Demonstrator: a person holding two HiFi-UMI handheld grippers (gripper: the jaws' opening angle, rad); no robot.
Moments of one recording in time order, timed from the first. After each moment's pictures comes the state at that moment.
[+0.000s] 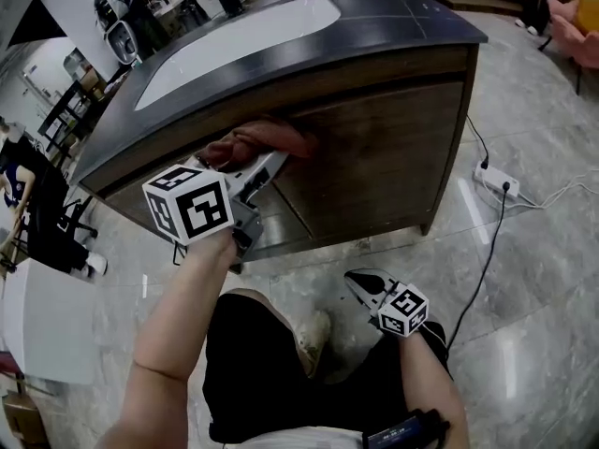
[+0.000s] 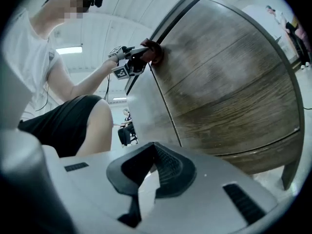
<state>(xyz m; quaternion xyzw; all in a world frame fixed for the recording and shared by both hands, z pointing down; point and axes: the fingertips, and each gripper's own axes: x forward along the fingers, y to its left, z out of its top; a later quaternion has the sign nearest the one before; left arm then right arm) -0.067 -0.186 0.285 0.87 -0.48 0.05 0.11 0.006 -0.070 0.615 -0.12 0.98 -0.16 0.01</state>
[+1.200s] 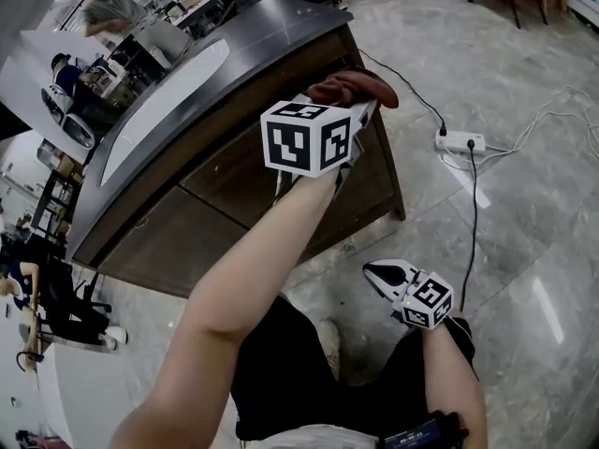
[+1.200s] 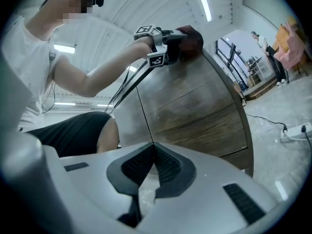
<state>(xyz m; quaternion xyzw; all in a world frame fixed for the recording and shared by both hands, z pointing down) 0.213 -0.284 0.306 0.92 -0.37 0.15 0.00 0.118 -0.080 0.586 -0.24 0.96 -0.15 0.06</state>
